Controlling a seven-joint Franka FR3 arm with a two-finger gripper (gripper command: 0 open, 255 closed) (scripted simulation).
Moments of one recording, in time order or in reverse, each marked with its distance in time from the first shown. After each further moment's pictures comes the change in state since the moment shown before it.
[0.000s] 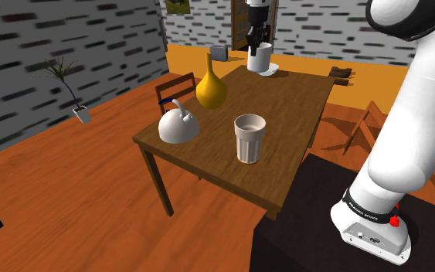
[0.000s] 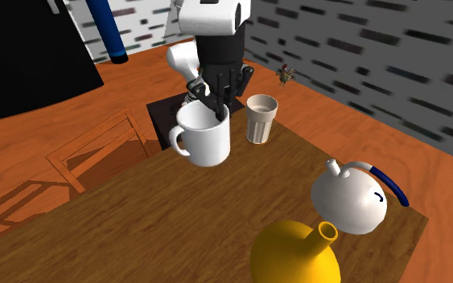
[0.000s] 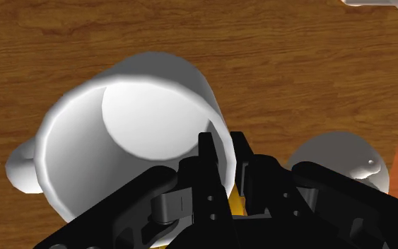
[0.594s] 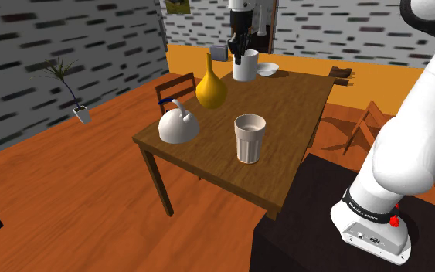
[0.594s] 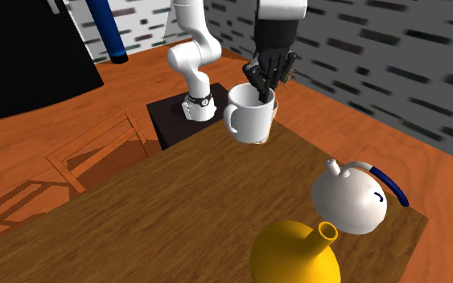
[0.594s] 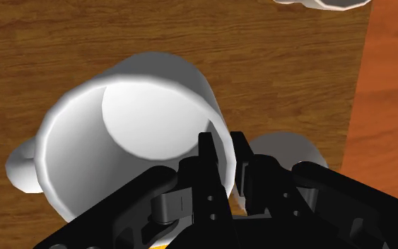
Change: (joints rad) arm 0.115 -0.119 0.108 -0.148 -0.037 0.036 0.222
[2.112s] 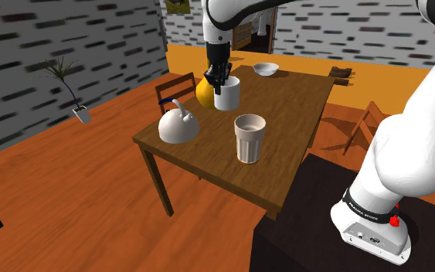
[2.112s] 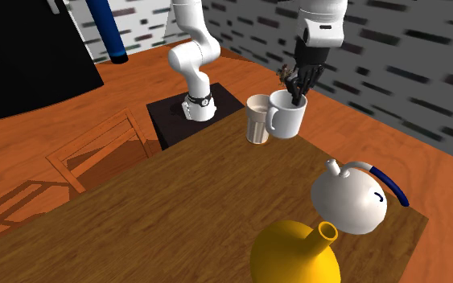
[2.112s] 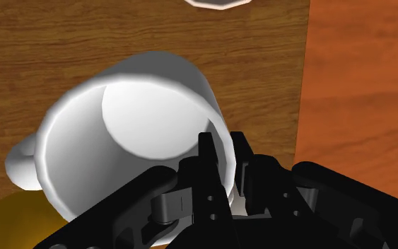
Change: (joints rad) arm 0.117 -0.052 0.136 -0.236 -0.007 0.184 0.256
